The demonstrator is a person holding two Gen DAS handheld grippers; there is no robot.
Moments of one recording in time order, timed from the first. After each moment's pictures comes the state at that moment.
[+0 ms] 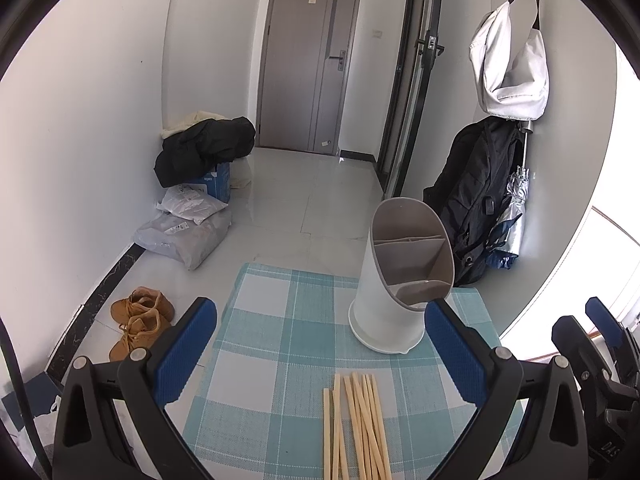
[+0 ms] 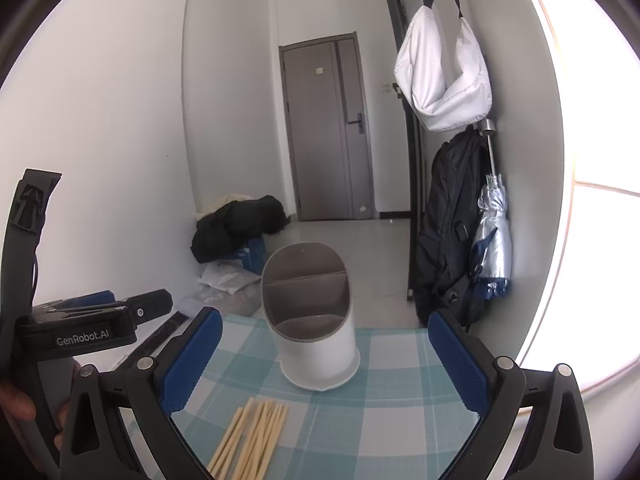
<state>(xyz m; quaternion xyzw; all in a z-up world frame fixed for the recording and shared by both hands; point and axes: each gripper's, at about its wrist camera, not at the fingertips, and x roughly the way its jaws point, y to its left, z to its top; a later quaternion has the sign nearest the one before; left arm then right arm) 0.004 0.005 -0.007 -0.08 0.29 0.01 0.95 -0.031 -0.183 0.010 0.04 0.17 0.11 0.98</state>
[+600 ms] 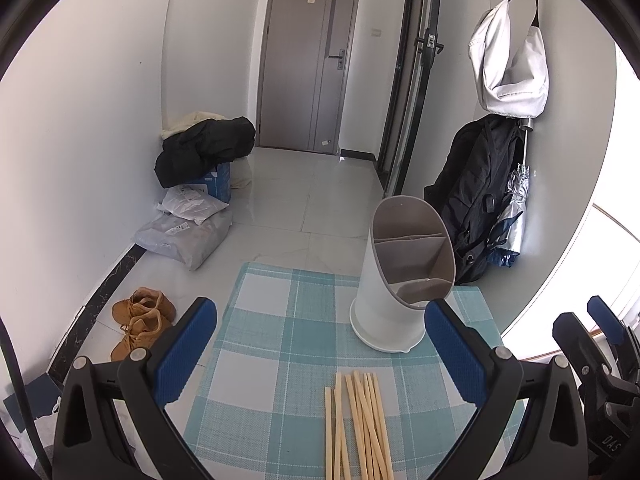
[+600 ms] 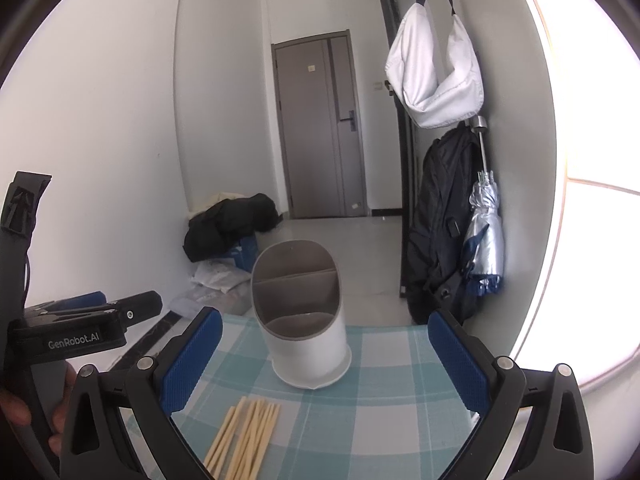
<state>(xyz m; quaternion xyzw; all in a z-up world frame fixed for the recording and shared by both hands) 0.004 0.003 -0.008 -0.07 0.30 0.01 0.95 -0.031 -0.184 0.008 0.04 0.17 0.10 0.98</state>
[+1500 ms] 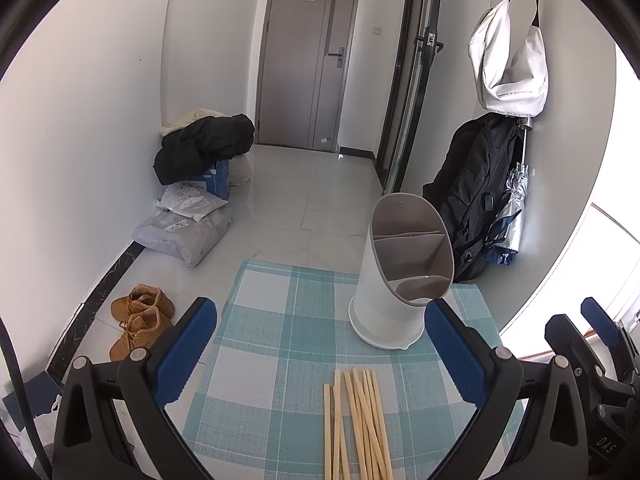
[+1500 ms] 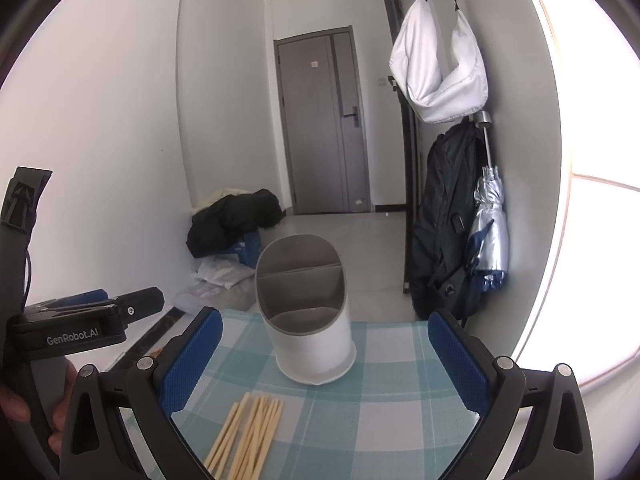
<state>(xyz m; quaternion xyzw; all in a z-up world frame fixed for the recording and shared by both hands) 0.004 0.005 -0.008 -0.08 0.30 0.01 0.95 -0.029 -0.183 0.006 0.04 0.18 0.11 0.98</state>
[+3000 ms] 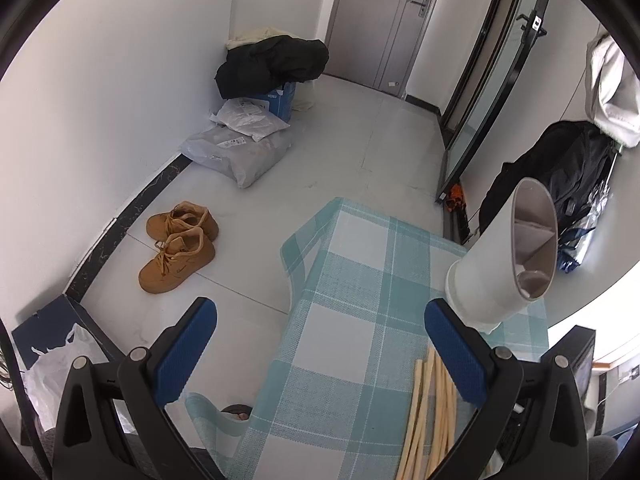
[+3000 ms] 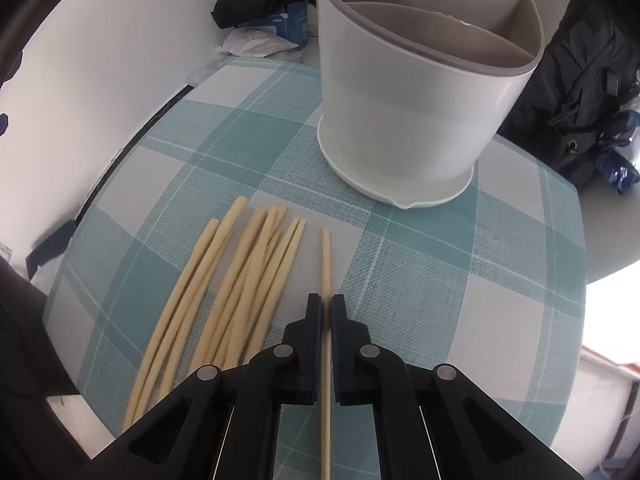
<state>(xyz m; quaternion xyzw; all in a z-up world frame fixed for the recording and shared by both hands) 0.031 0.097 -0.049 -0.15 0.42 0.09 0.89 0.057 -0.095 -0.157 -0.11 0.53 0.18 0.82</state>
